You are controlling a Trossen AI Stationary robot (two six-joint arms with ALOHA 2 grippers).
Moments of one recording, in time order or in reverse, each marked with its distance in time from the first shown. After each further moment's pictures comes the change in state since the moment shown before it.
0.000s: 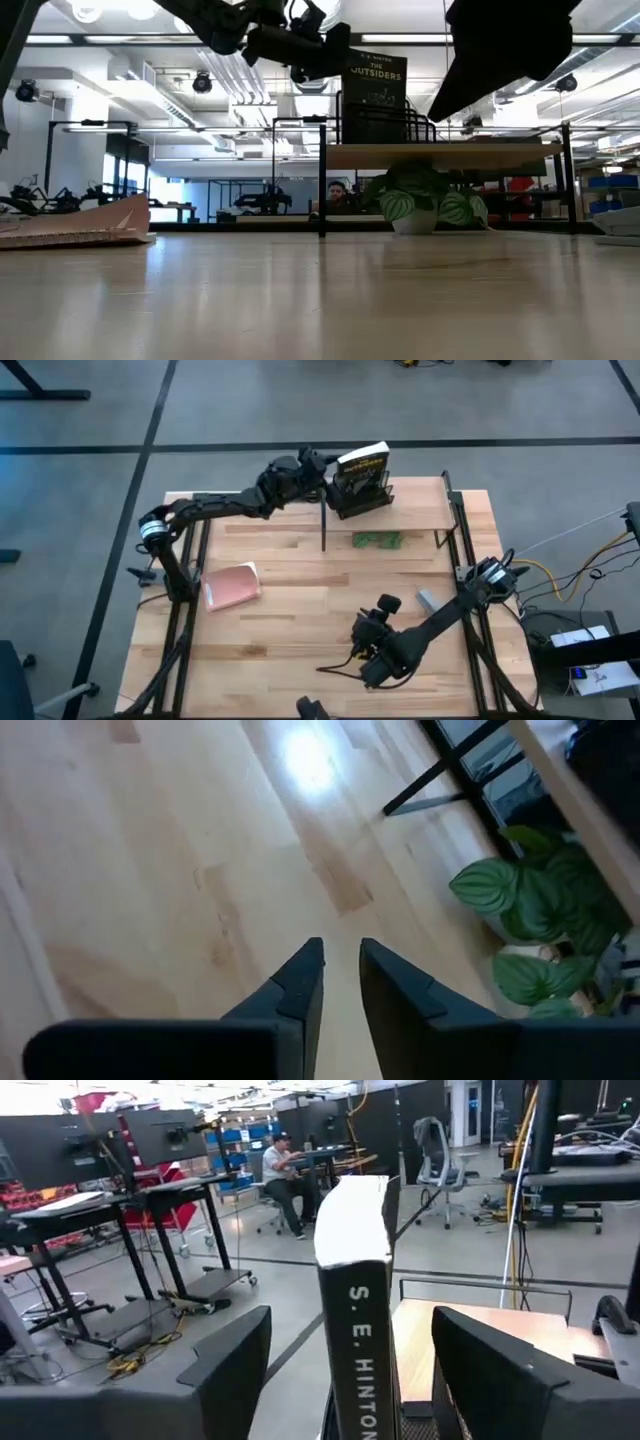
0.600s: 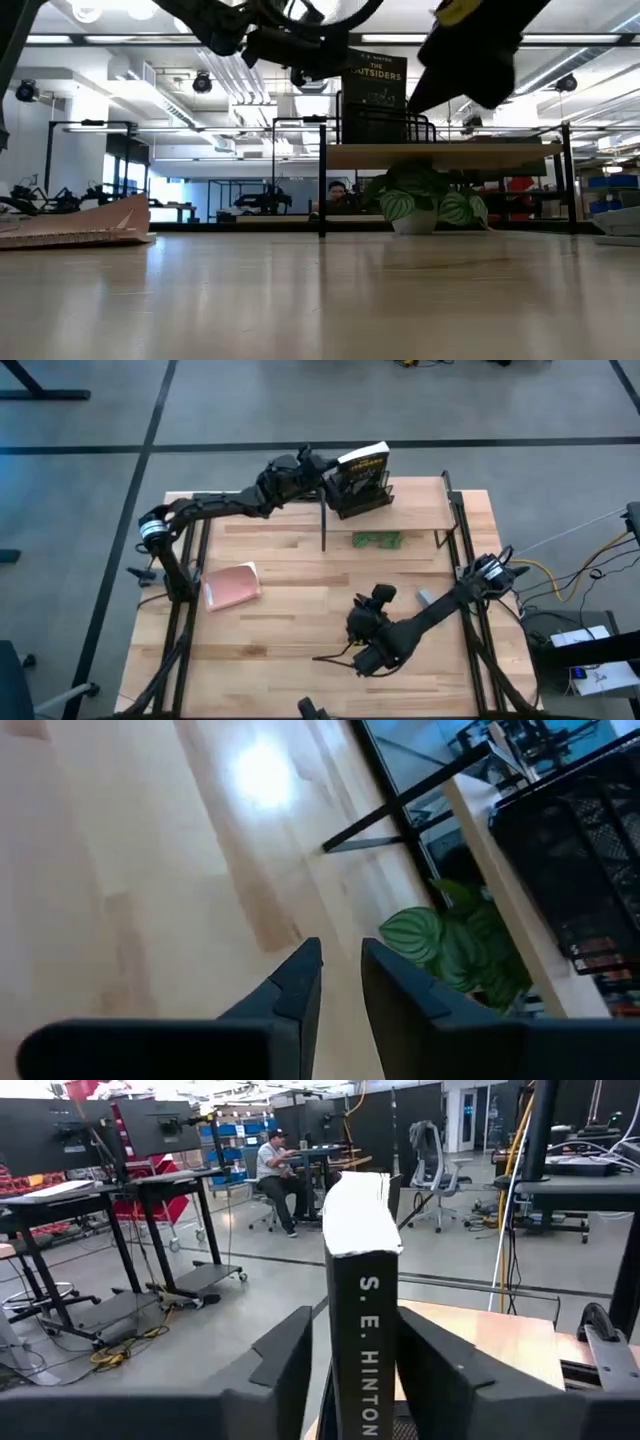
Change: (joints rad) left arm 0.003 0.000 -0.007 0.004 0.022 -0.028; right arm -0.083 0.000 0.000 -0.028 0.122 -0.170
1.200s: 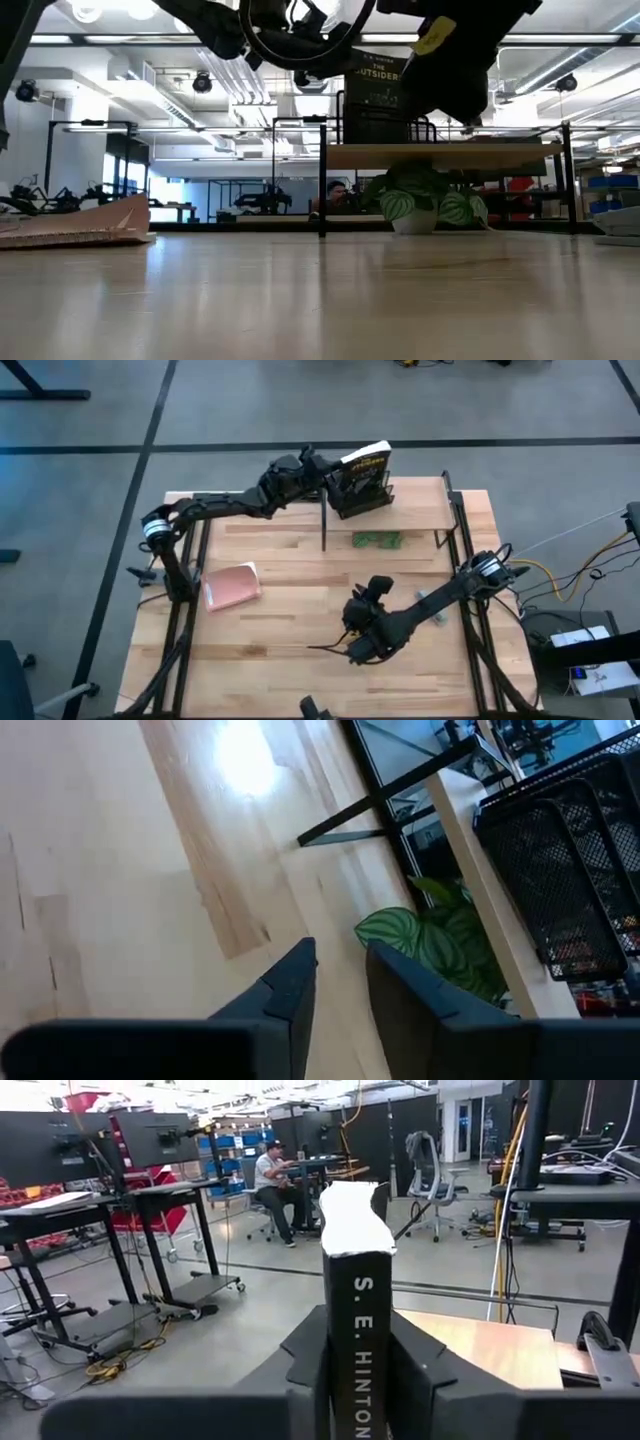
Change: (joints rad) left arm -0.001 0.025 0.008 0.049 0.001 0.007; right arm -0.051 0.000 0.000 -0.004 0.003 -0.057
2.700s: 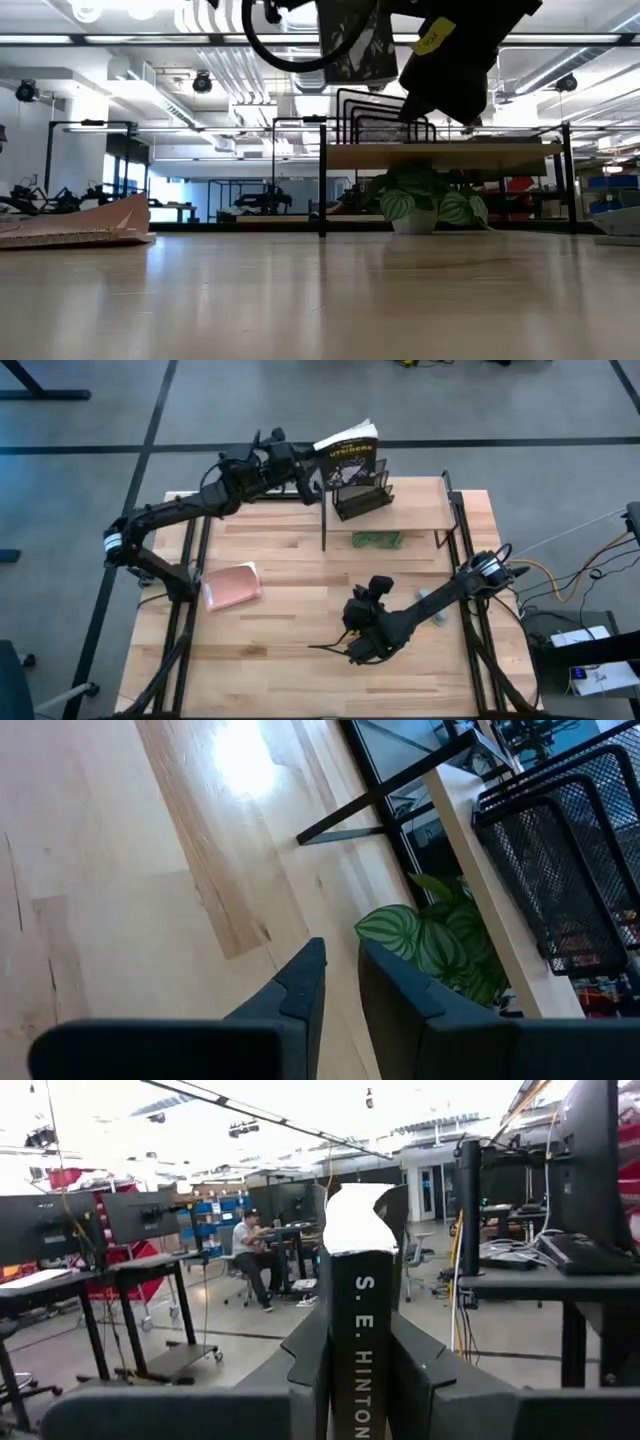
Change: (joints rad) left arm -0.035 -0.330 0.000 -0.189 0.063 0.027; right arm 0.000 0.000 -0.002 -0.004 -0.002 0.020
